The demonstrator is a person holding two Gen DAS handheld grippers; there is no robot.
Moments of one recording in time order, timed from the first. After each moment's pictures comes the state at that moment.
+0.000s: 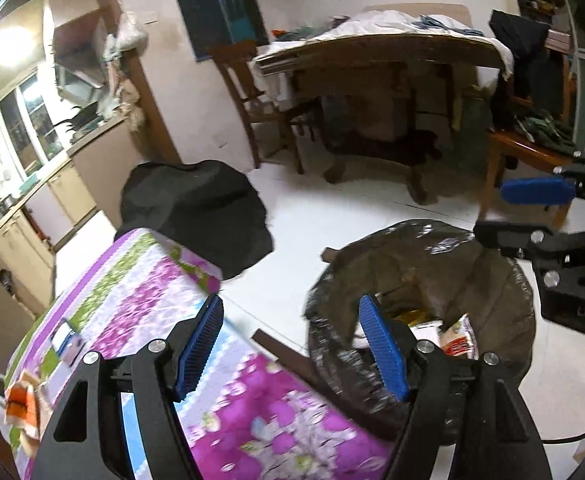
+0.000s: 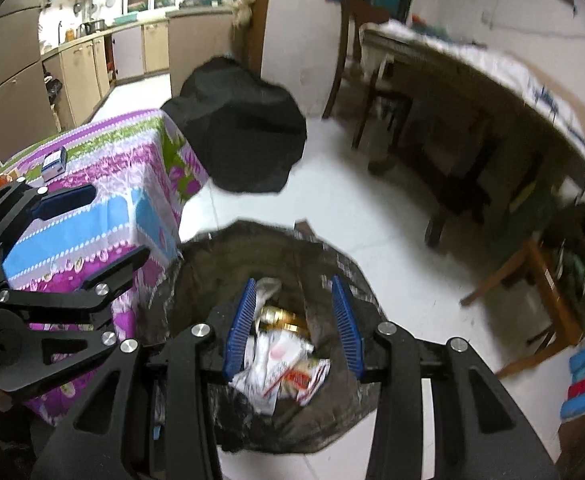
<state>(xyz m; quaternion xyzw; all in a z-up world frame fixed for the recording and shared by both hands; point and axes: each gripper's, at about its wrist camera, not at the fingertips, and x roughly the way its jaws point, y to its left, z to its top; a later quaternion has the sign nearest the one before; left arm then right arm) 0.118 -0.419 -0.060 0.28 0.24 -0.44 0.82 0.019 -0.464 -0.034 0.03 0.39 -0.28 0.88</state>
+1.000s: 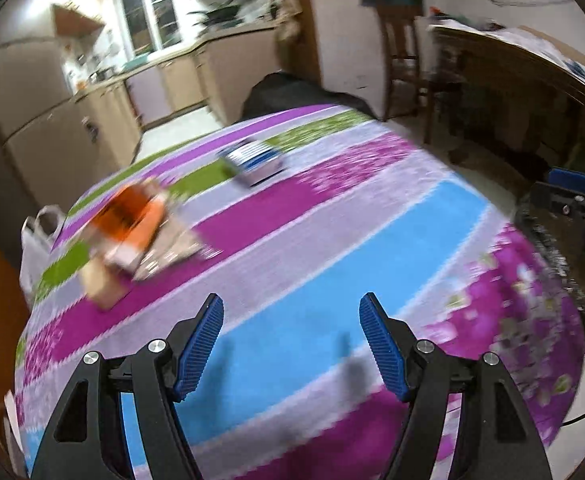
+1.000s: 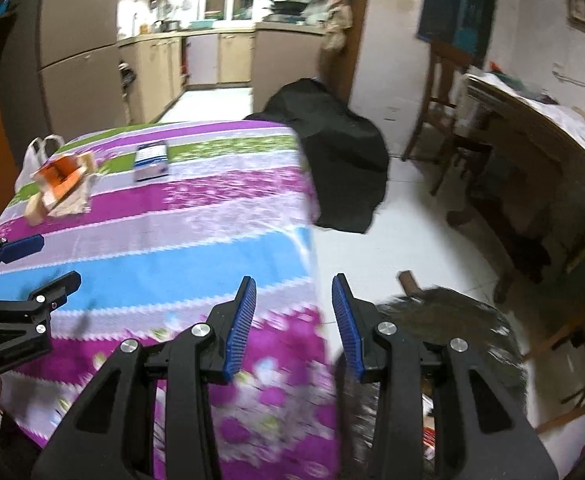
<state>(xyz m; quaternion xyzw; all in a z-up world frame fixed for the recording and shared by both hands) 0.242 -0.163 -0.092 0.17 0.37 -0.24 0.88 0.146 -0.332 -0.058 -0.01 0.38 -0.14 0.91</state>
